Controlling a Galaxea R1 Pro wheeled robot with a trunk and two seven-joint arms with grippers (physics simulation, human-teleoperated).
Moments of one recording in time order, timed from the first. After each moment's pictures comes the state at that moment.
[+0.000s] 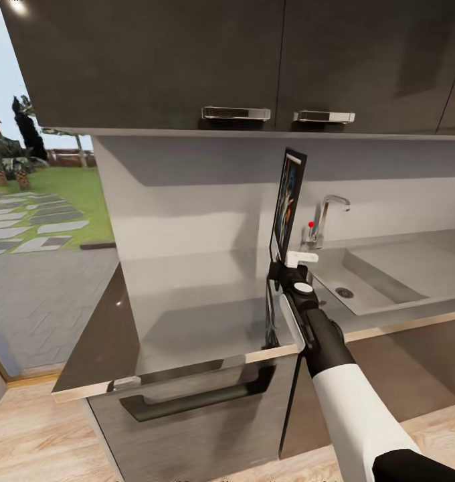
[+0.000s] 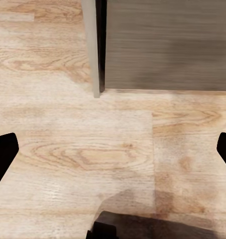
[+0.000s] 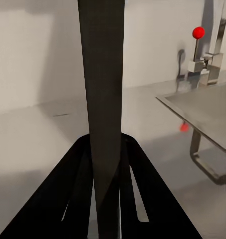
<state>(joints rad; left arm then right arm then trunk) 0.04 0.00 0.28 -0.60 0.00 -0.15 -0.09 -0.83 0.15 0.09 -1.08 -0.05 0.36 -0.29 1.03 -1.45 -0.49</state>
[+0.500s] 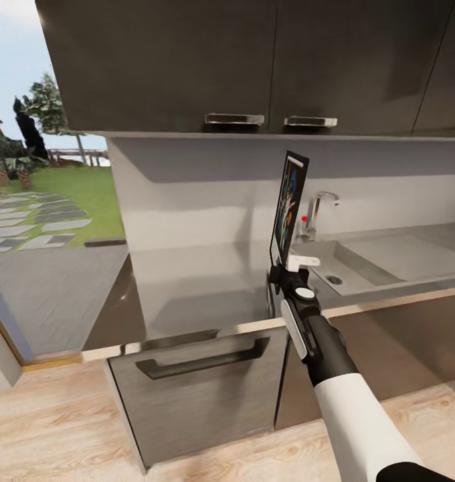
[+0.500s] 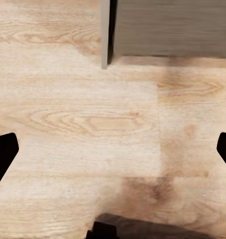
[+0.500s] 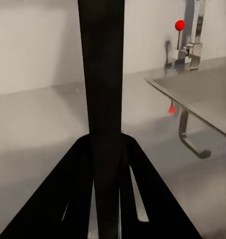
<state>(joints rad) 0.04 0.00 0.28 -0.61 0.00 -0.15 -0.09 -0.78 0.15 0.10 -1.13 -0.05 0.37 -0.29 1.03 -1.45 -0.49</state>
